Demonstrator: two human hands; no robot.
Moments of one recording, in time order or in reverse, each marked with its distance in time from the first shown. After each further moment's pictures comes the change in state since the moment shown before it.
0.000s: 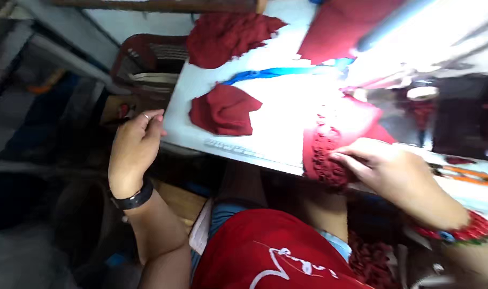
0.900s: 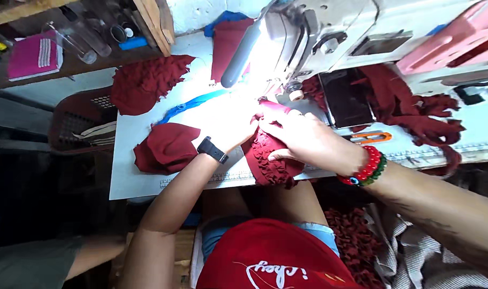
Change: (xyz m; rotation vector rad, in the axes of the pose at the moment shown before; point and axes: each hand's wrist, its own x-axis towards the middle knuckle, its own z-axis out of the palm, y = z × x) left_hand 0.110 0.187 0.256 0.057 -0.308 1.095; right_hand 0.037 0.014 -0.017 -0.300 -0.181 0.017
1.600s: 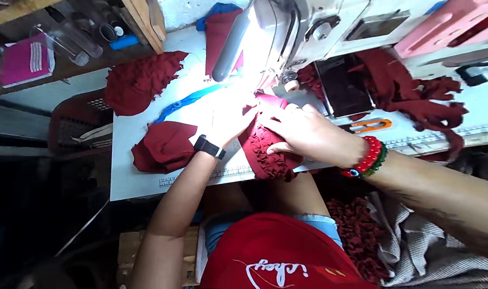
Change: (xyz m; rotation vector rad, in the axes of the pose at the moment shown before) left_hand 0.000 -0.002 0.004 -0.118 0.061 -0.145; right_hand -0.004 0.000 0.004 0.013 0.025 -0.016
